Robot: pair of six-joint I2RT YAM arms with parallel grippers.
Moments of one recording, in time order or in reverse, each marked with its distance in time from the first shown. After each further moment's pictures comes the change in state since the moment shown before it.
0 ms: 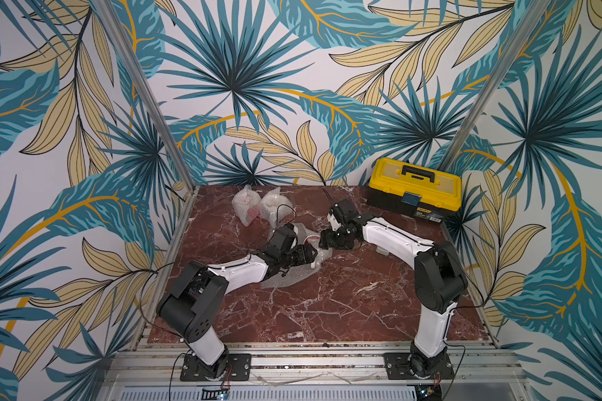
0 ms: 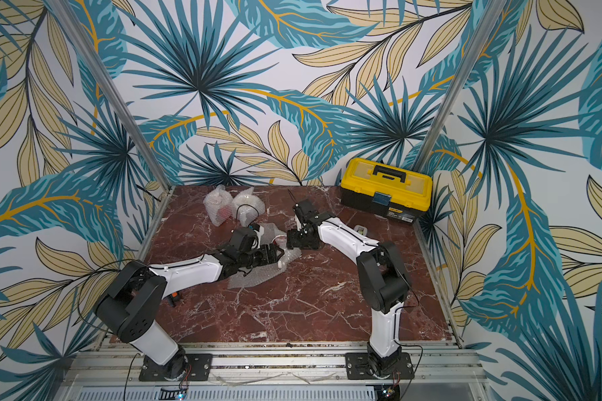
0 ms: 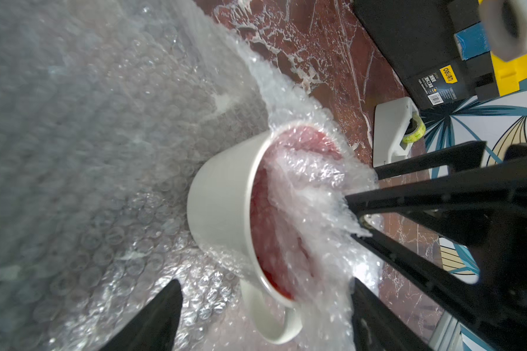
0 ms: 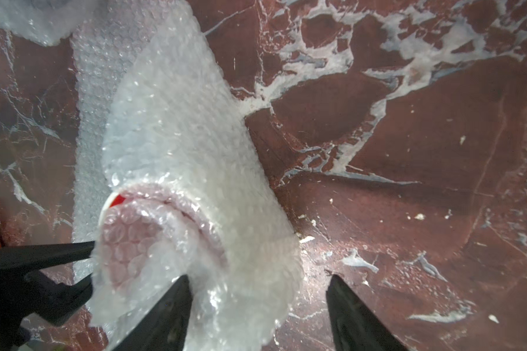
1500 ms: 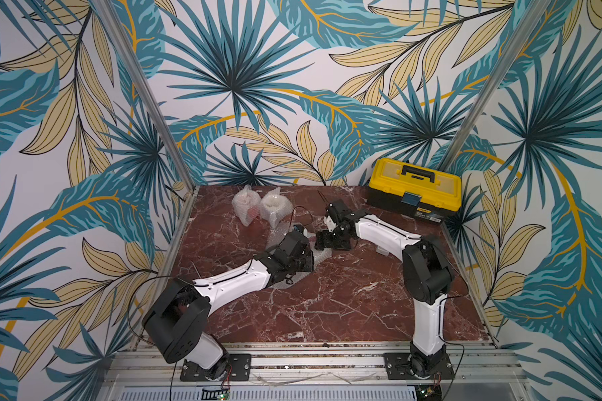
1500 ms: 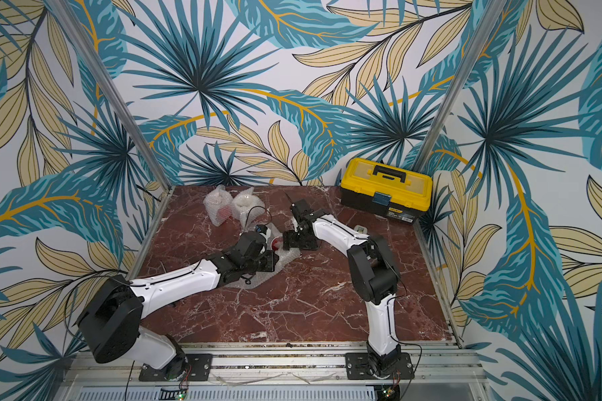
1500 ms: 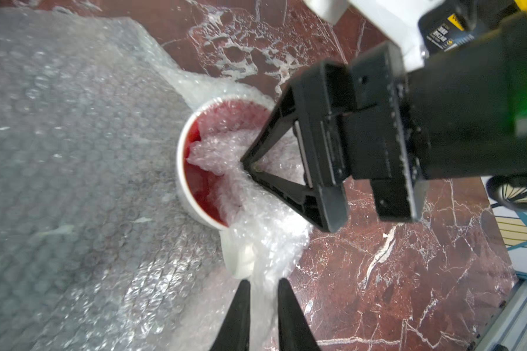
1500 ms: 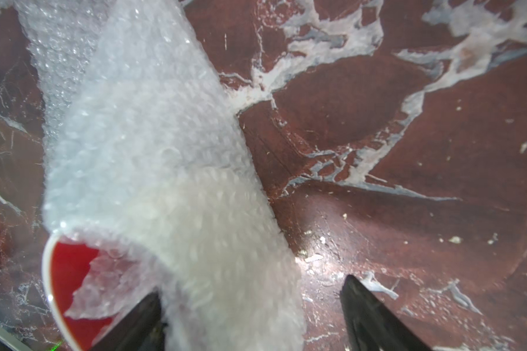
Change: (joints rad) left arm -0.157 -0.138 0.051 -0.237 -0.237 0.103; right arm -0.003 0.105 0.083 -0.060 -0.025 -0.014
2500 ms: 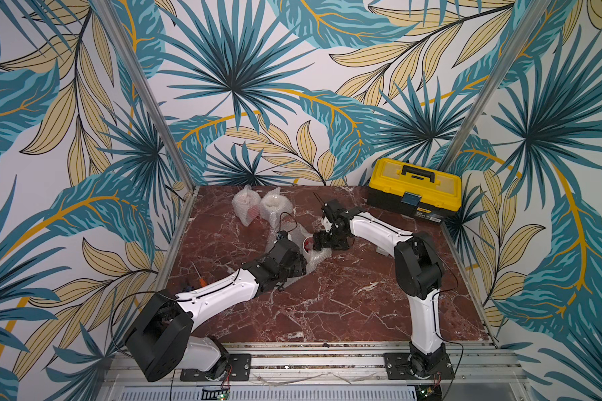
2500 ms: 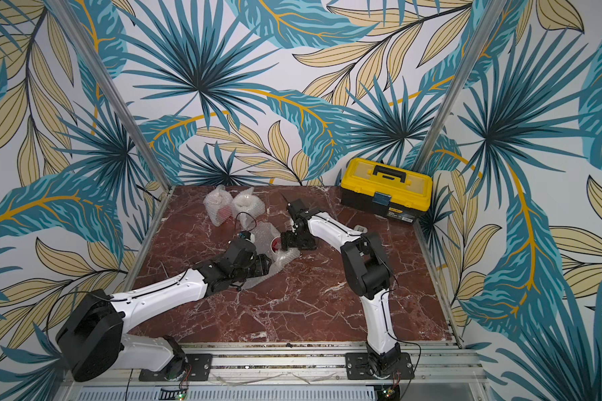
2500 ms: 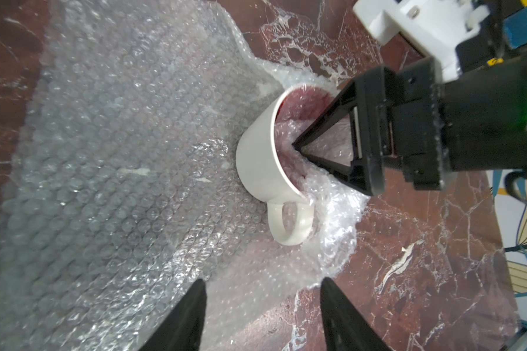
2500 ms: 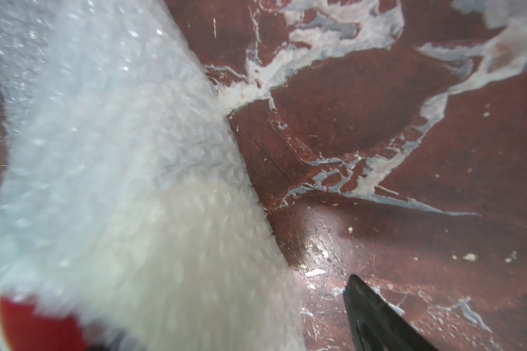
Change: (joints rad) left arm 0.008 -0.137 -0.133 -0.035 -0.071 -0.155; right arm 0.013 0.094 0.106 -0.086 0.027 -0.019
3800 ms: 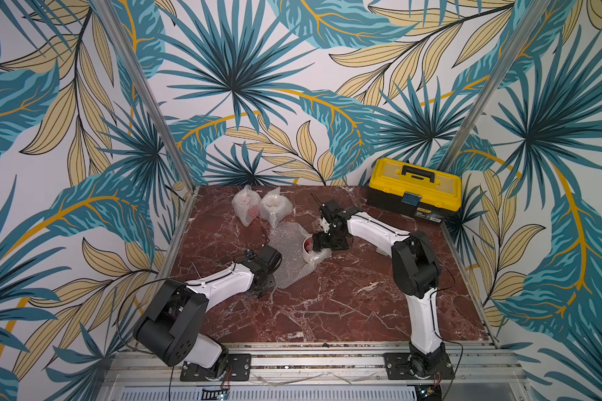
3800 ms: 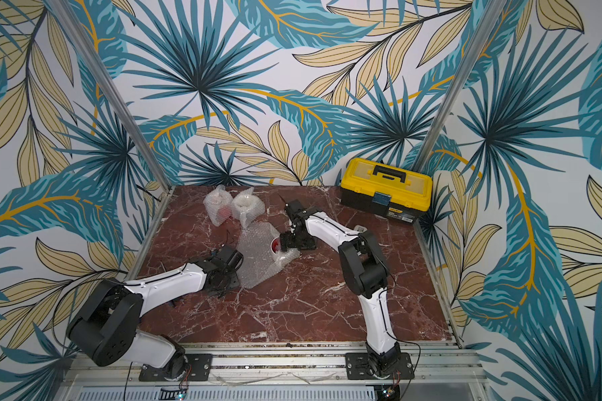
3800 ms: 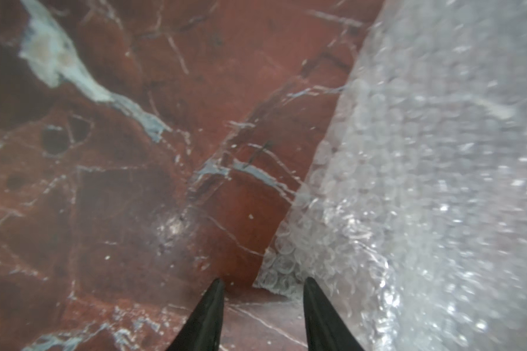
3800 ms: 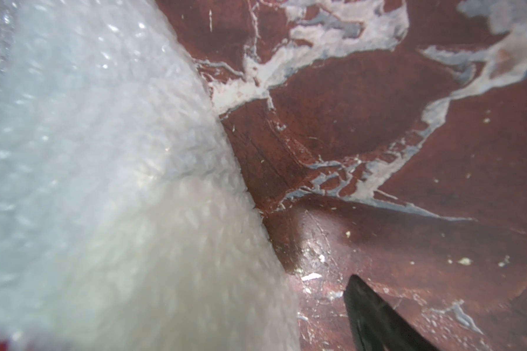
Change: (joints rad) left arm 0.206 0.095 -0.051 -0.354 -0.113 -0.119; right arm 0.008 0.018 0.023 -0.023 0.023 -0.019
